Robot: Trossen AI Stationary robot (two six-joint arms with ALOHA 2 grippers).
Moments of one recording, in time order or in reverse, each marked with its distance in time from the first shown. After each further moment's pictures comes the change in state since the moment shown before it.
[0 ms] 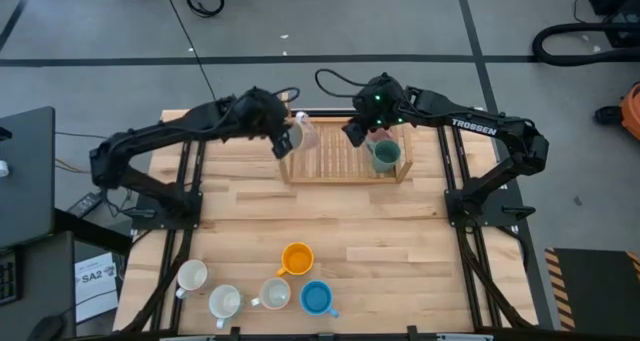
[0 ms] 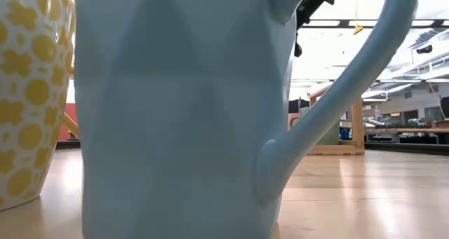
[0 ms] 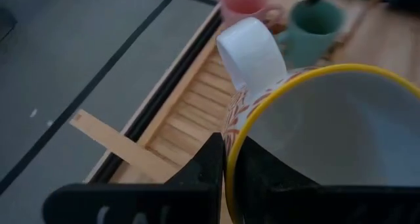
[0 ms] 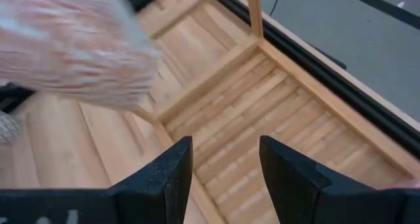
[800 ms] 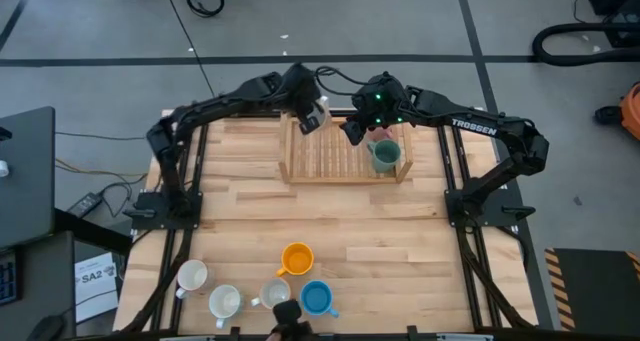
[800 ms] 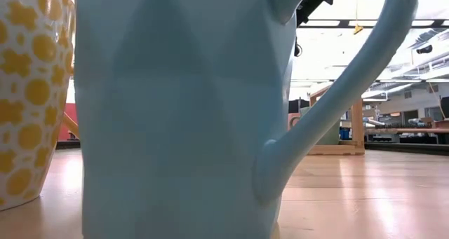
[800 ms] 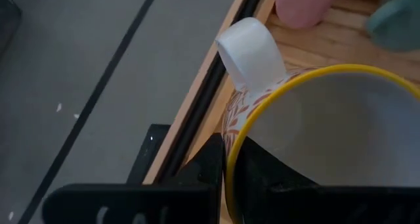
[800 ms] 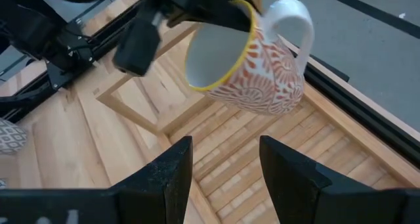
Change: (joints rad) left arm 0.173 0.486 0.365 -0.033 0.057 0.246; right arm 0.000 0.000 0.000 0.035 0.000 0.002
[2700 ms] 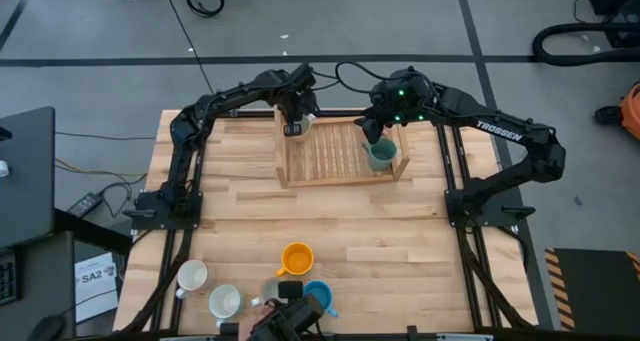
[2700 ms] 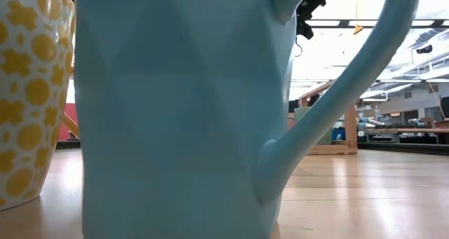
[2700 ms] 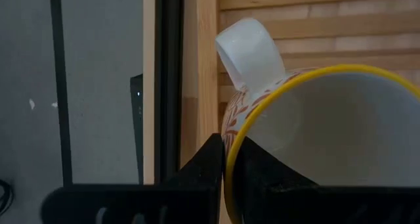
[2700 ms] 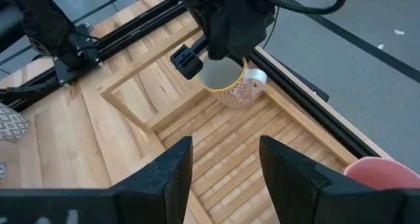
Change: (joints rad) left arm 0.126 0.230 0.101 -0.225 0.079 0.449; right arm -0.004 -0.149 0.000 -0.098 0.027 -0.090
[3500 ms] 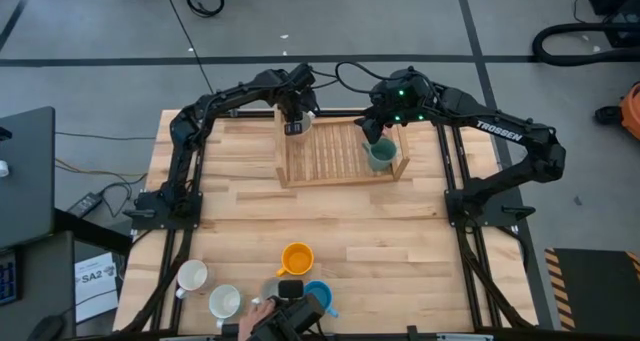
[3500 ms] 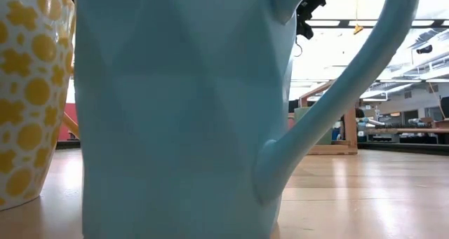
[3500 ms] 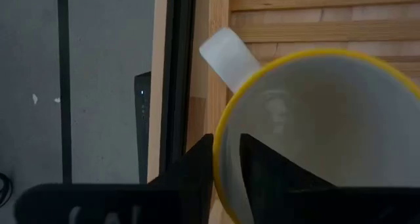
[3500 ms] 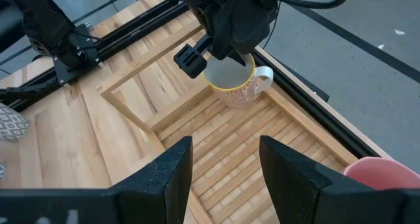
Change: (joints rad) left arm 0.003 0.000 -0.003 0.021 -0.005 -0.029; right arm 0.000 0.000 0.000 0.000 0.000 0.000
